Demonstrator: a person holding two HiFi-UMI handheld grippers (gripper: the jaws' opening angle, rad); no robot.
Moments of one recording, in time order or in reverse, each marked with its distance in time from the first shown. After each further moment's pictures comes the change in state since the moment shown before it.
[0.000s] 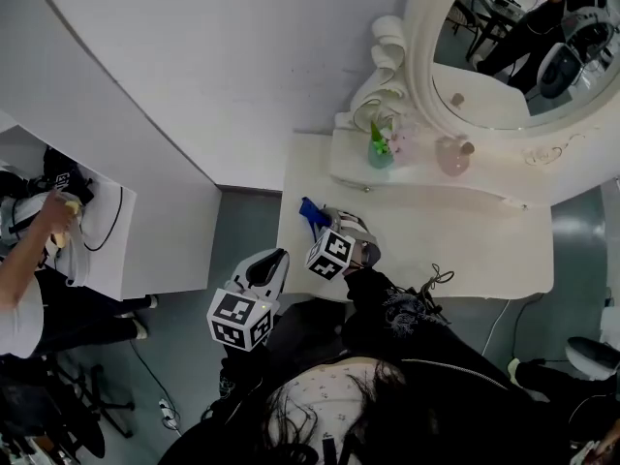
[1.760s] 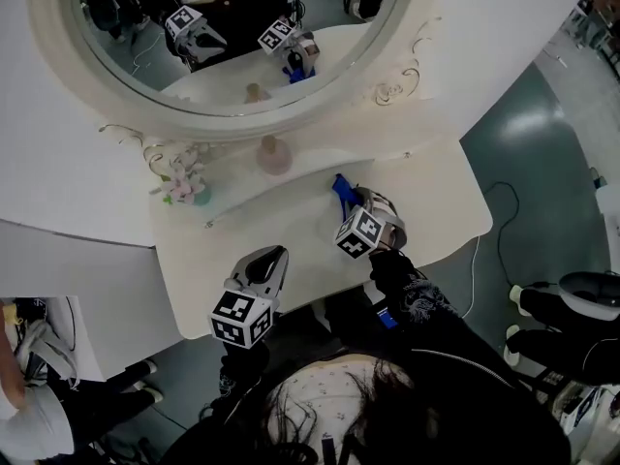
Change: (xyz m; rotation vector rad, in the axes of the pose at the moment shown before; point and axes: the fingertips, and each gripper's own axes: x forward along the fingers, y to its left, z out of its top) left arm 0.208 -0.275 0.027 0.200 0.146 -0.334; right arm -0.167 -0.203 -0.394 0.406 0.228 -0.322
